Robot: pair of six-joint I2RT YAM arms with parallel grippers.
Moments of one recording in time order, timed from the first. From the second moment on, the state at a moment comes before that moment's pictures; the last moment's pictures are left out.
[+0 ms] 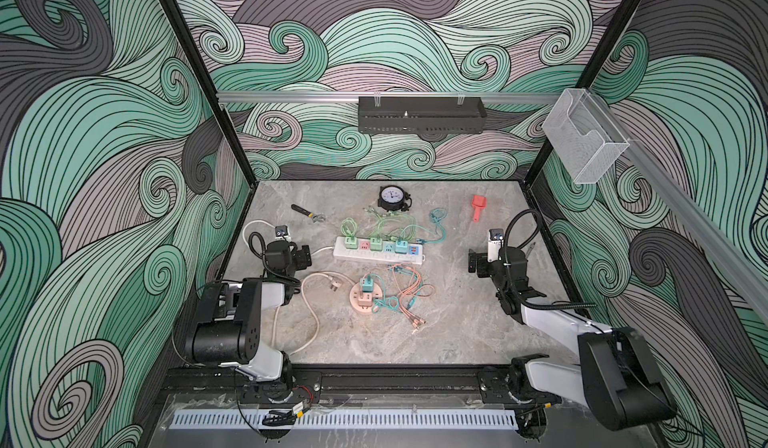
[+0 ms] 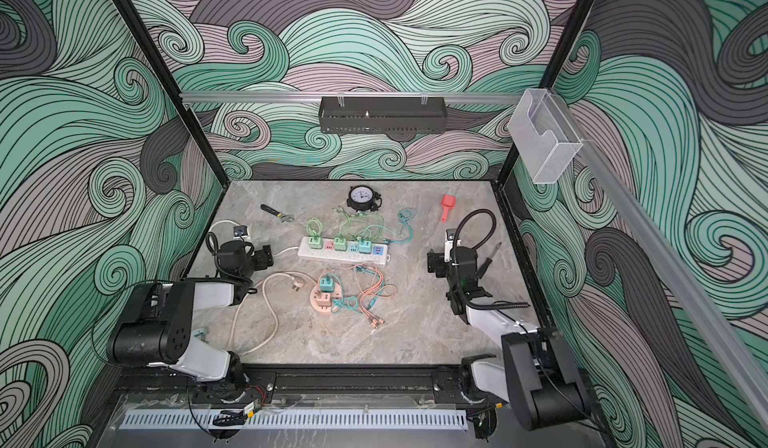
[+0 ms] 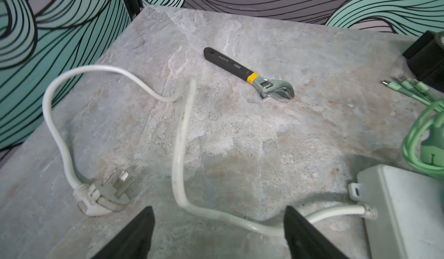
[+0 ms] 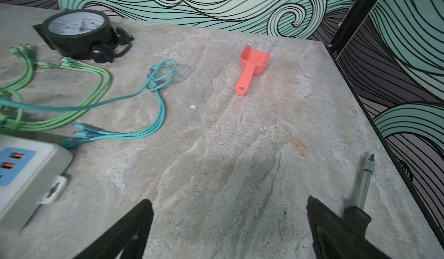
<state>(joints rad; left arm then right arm) 0.07 1.52 0.44 0.57 -0.09 -0.07 0.15 1.27 0.36 0.45 0.18 -0.05</state>
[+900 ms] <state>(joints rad) 0.07 1.52 0.44 0.57 -0.07 -0.07 0.04 1.55 0.39 0.74 0.07 -0.04</state>
